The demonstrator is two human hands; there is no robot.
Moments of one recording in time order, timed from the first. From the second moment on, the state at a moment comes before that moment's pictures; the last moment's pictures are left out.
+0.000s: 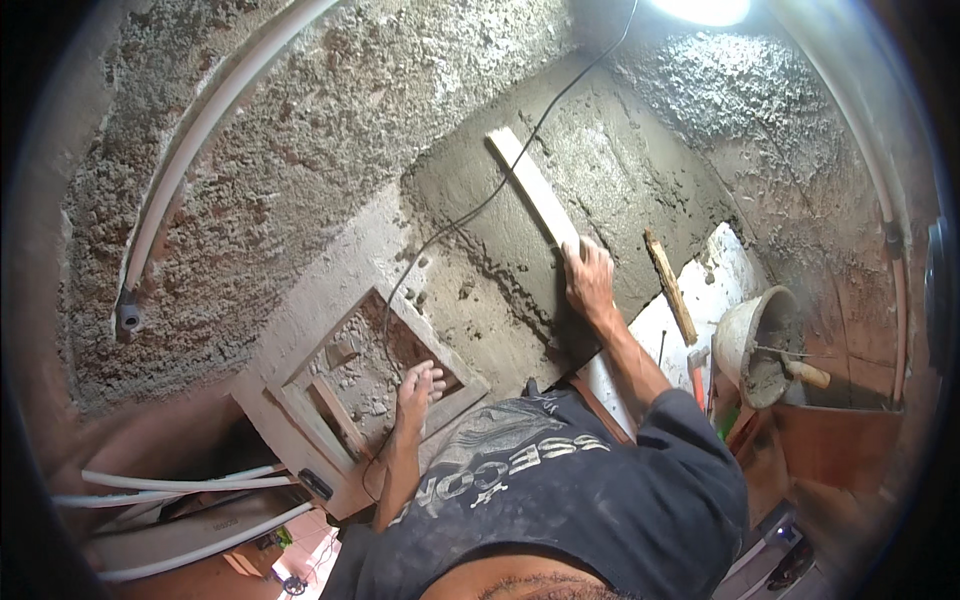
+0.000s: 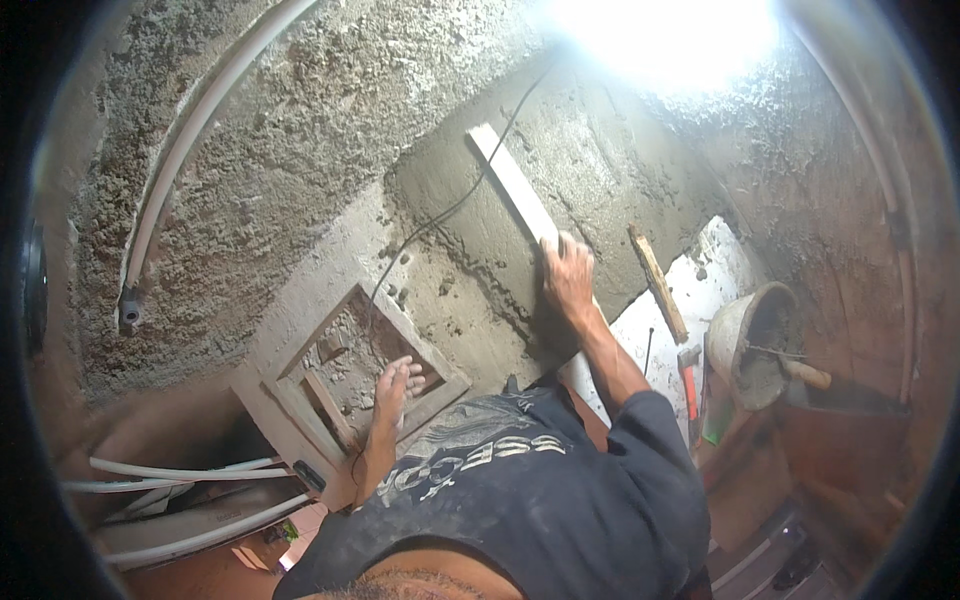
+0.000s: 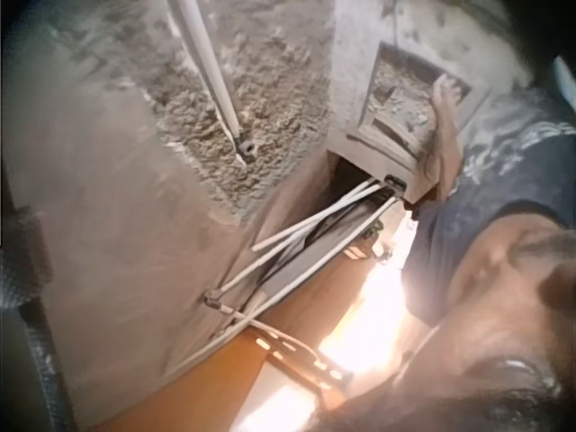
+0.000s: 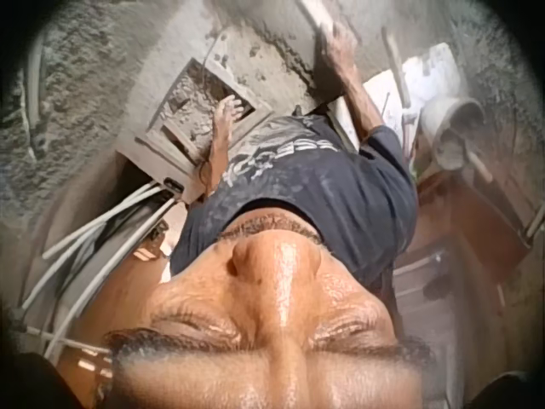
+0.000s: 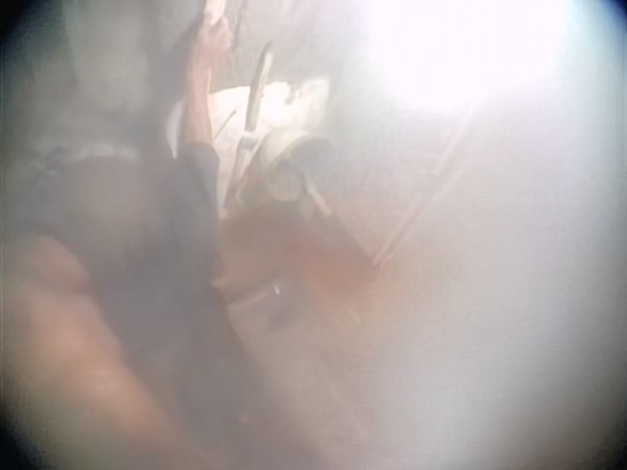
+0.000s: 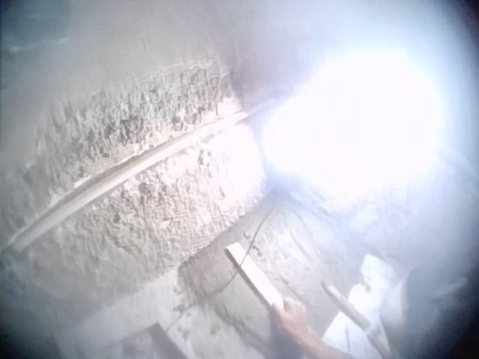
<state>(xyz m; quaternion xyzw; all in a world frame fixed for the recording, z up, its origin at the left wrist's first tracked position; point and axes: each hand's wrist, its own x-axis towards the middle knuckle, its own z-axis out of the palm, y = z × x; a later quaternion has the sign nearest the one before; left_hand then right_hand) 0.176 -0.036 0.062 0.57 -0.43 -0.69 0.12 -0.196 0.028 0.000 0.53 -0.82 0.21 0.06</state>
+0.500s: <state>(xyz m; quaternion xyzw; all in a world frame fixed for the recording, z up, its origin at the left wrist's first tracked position) 0.160 -0.043 0.055 0.54 -0.43 -0.72 0.09 -0.269 -0.029 -0.003 0.47 -0.87 0.14 0.06</state>
